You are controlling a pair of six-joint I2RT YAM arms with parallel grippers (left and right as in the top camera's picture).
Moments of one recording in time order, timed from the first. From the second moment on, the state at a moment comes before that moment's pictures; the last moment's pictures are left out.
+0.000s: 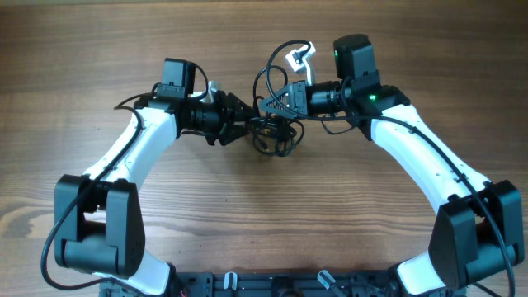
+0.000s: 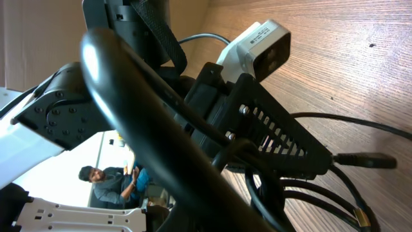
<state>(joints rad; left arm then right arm) -0.17 1.73 1.12 -0.54 0.87 -0.93 0.35 1.69 1.21 -0.24 -1.07 0.52</state>
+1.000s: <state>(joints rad) -0.12 1.72 1.13 -0.67 0.41 -0.92 0.29 1.69 1.18 -0.16 -1.14 0.58</state>
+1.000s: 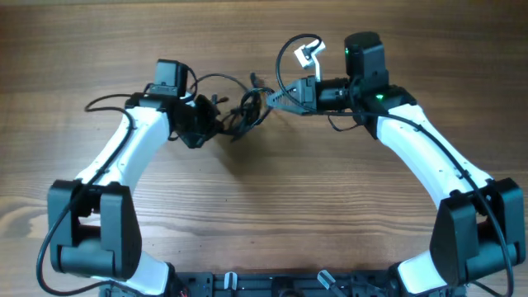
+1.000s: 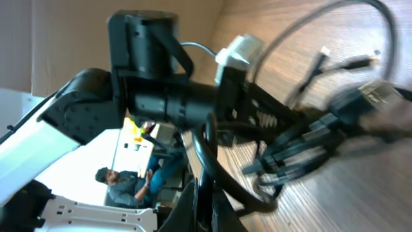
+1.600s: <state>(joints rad) 0.19 1.74 1.12 -0.71 0.22 -0.78 0.17 1.68 1.20 -0.77 -0.60 0.39</state>
